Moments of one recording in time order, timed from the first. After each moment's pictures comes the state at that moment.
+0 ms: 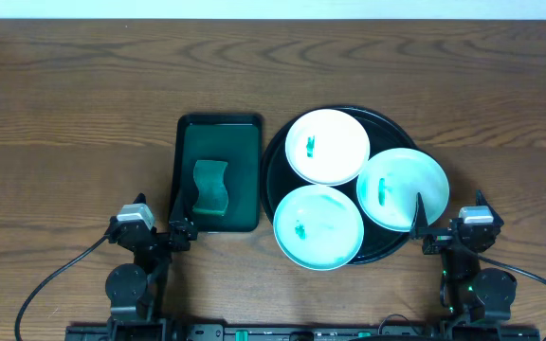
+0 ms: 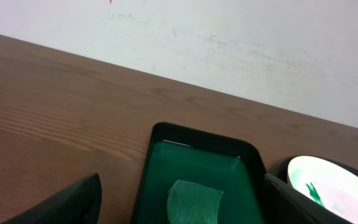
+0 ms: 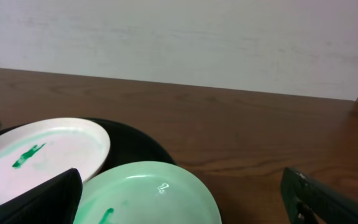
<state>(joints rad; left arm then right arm) 0.02 0.01 0.02 -0.11 0.06 -0.27 -0.03 0.01 0.01 -0.07 -0.07 -0.06</state>
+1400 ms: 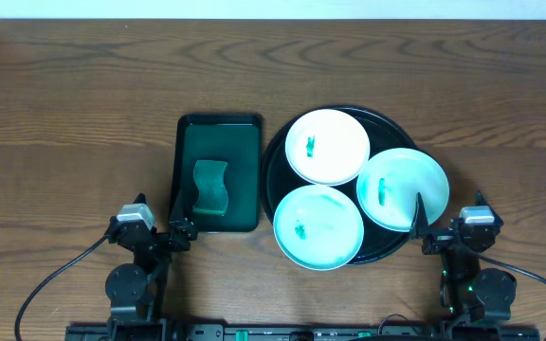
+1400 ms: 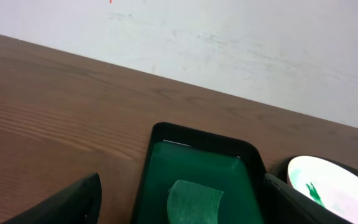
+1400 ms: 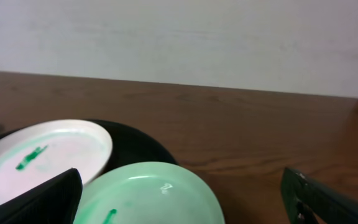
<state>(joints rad) 0.02 0.01 0.02 -0.11 0.06 -0.27 -0.03 0.01 0.01 -0.07 -0.07 -0.03</state>
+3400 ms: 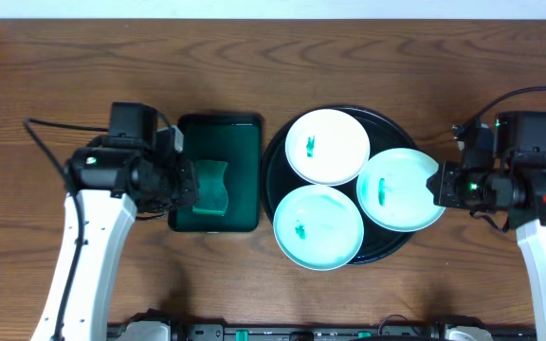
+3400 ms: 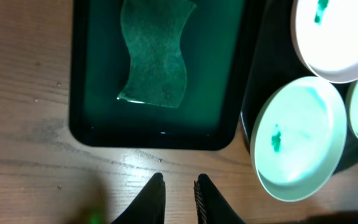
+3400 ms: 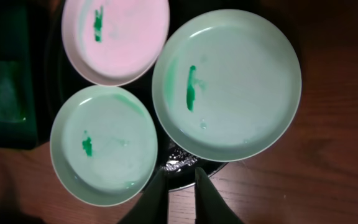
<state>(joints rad) -0.06 1.30 1.17 -1.21 0.25 -0.26 -0.03 1.21 1.20 -1.19 -0.27 0.12</state>
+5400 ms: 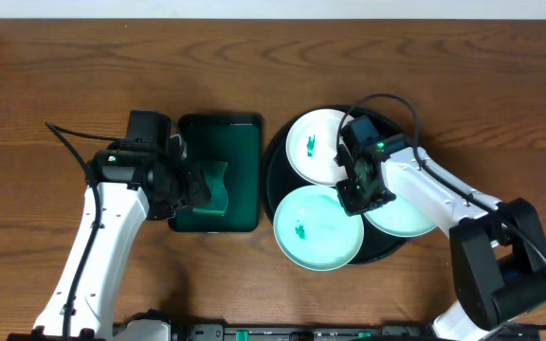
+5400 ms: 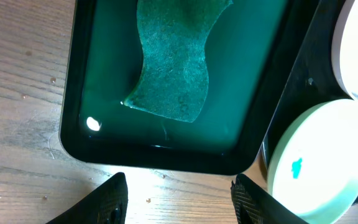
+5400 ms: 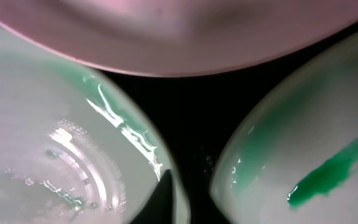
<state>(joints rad) -0.07 1.35 1.05 -1.08 0.22 -0.35 0.43 1.79 1.09 -0.86 -0.10 0.13</state>
